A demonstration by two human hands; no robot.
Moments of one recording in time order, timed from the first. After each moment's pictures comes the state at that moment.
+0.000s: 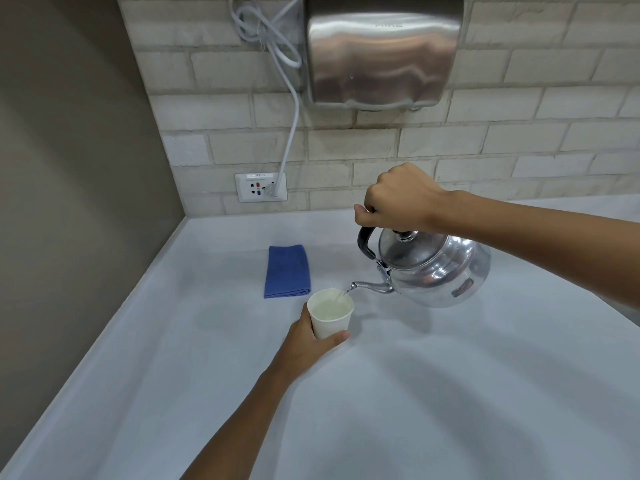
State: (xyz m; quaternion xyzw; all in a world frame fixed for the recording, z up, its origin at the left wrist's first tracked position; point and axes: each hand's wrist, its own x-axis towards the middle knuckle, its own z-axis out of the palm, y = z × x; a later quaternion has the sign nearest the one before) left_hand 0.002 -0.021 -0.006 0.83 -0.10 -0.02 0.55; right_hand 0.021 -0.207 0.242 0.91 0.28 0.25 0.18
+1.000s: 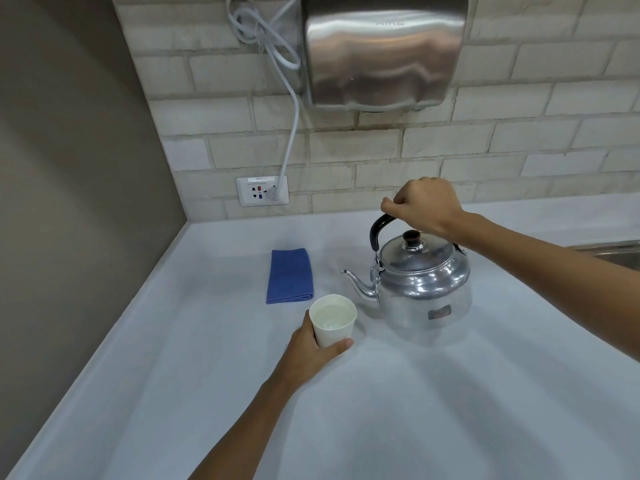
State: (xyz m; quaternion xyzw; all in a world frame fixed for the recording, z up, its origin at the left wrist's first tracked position) left_hand 0.005 -0.022 -0.008 0.83 -0.09 -0.03 0.54; right_hand 0.061 -0.250 0.208 0.96 0.12 0.26 -0.05
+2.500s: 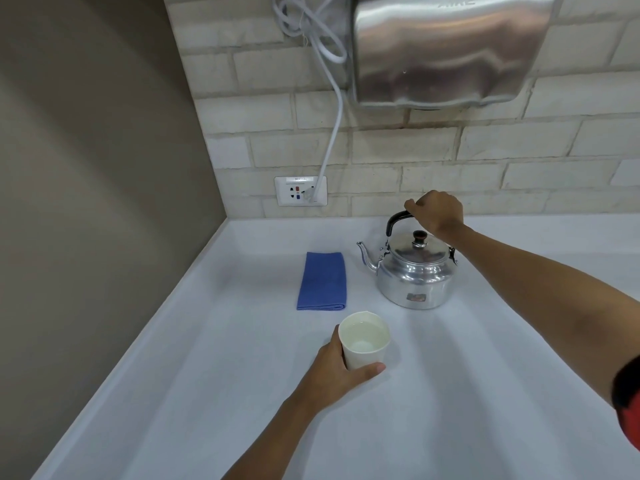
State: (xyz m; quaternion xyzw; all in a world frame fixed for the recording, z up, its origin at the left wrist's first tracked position) left_hand 0.002 -0.023 -0.007 0.84 -0.08 -0.06 0.54; right_hand 0.200 -0.242 0.148 0.95 0.00 0.20 -0.22
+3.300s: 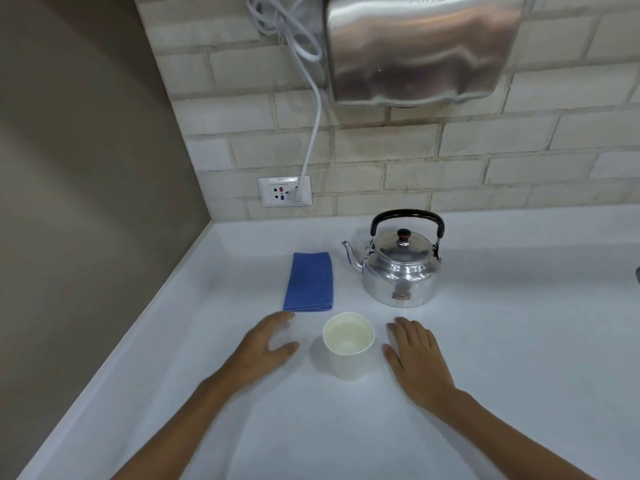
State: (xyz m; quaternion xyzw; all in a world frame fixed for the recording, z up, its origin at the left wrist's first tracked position) left_hand 0.018 0.065 0.024 0.89 -0.07 -0.02 0.44; right_hand 0.017 -0.226 -0.024 0.98 0.10 0.09 -0.15
